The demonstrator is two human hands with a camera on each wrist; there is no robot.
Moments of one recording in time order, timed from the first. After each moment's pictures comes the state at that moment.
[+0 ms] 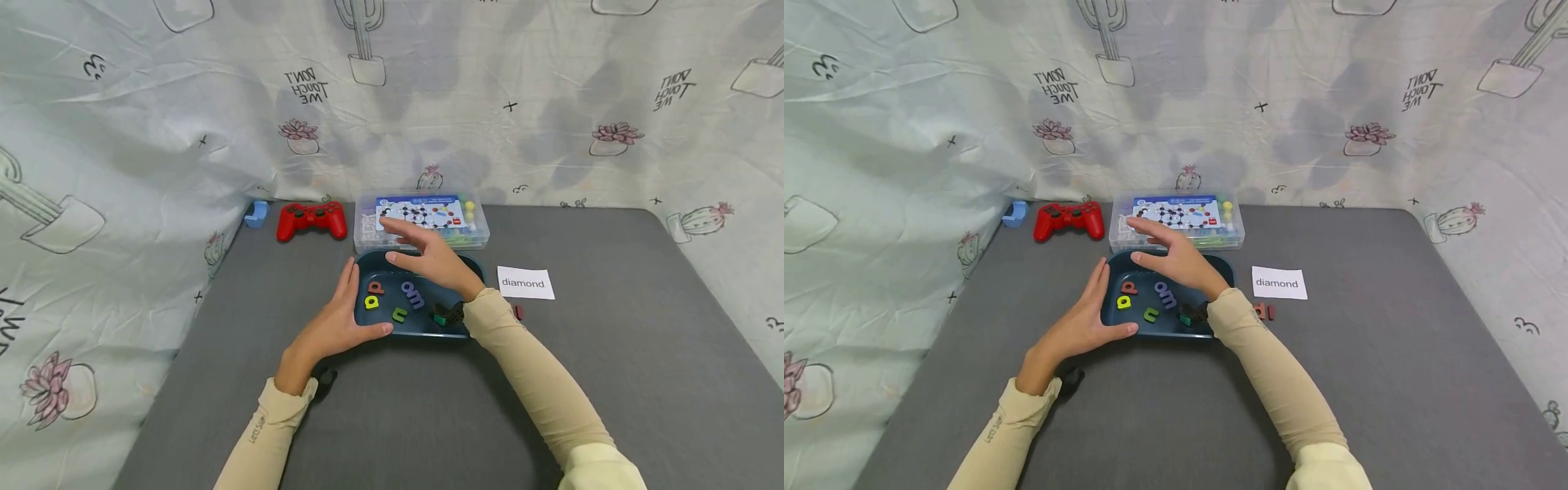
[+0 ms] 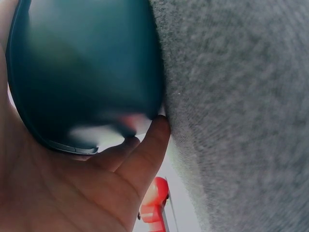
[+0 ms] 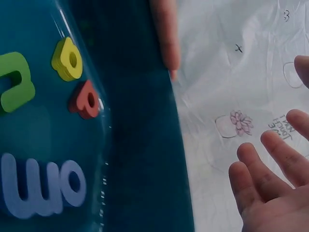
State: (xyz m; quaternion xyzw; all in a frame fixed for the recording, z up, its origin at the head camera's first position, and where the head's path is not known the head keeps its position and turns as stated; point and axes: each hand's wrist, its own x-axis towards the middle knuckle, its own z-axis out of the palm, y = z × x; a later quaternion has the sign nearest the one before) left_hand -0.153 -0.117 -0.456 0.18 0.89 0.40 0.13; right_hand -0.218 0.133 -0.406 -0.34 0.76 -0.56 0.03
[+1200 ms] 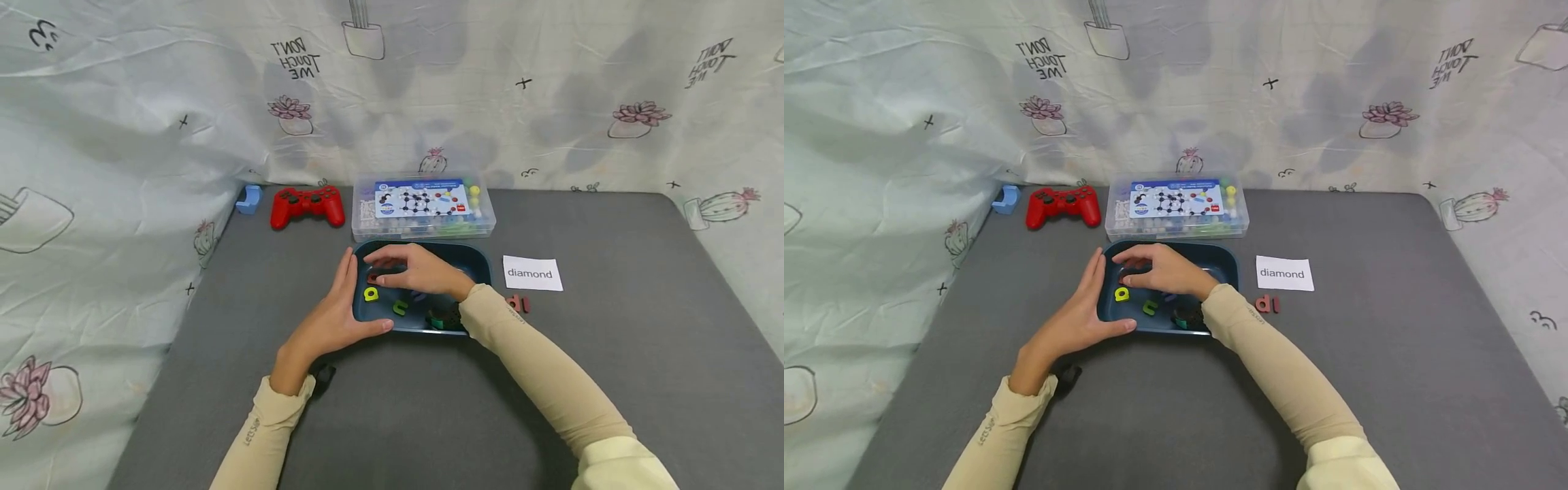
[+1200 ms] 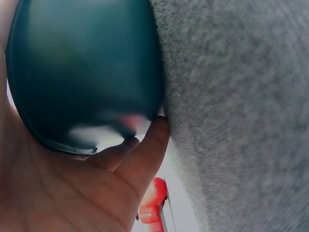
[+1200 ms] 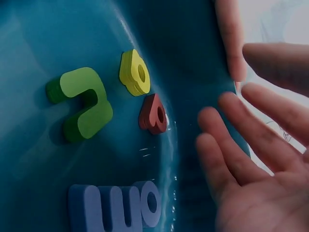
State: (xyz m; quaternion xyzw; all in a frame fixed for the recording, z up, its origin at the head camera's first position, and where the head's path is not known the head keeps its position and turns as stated) left_hand -0.157 -0.116 -0.455 0.18 0.89 0.40 0.13; right_hand -0.226 0.117 -0.433 -0.32 0.79 -0.49 0.19
